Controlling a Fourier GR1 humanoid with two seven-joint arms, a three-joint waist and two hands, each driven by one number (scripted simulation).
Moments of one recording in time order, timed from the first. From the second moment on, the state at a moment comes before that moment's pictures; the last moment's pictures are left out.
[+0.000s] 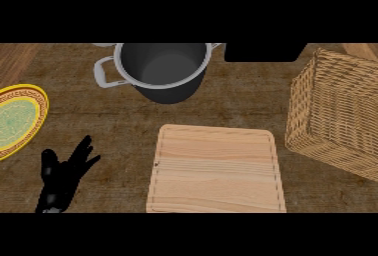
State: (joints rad) left arm 0.10 0.26 -0.06 -1.45 0.13 0.07 0.25; right arm -0.58 -0.39 -0.47 -1.73 0.69 0.09 0.76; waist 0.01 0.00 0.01
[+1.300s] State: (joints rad) left arm 0.11 0.25 -0.02 -1.45 0.12 0.03 0.23; right arm -0.38 -0.55 -0.59 -1.32 0.62 -0.07 0.36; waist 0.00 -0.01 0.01
